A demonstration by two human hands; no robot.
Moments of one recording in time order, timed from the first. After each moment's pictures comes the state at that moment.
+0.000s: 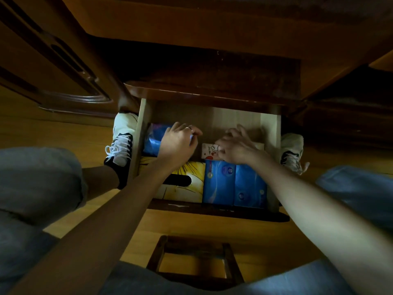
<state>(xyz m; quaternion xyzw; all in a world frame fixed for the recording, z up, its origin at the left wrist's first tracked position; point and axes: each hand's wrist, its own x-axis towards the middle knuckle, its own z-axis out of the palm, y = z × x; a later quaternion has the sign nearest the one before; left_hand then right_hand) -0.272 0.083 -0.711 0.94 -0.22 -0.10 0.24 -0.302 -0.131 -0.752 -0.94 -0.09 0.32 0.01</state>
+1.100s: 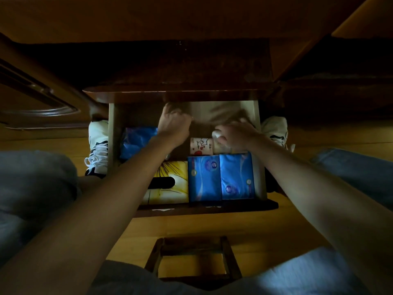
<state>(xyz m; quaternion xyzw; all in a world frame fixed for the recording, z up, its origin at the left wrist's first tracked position) -0.225 0.012 -0.748 0.93 -0.33 -0.15 0.02 -0.309 -0.192 -0.749 -0.95 -0.03 0.30 0.07</state>
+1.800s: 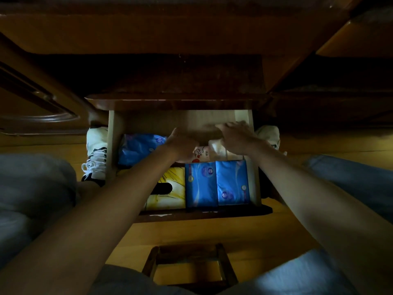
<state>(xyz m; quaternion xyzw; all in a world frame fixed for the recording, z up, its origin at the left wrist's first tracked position) -0.241 0.005 -0.748 0.84 -0.46 -0.29 -0.09 -0.308 -0.194 -0.733 -0.96 0.02 0.26 0.08</state>
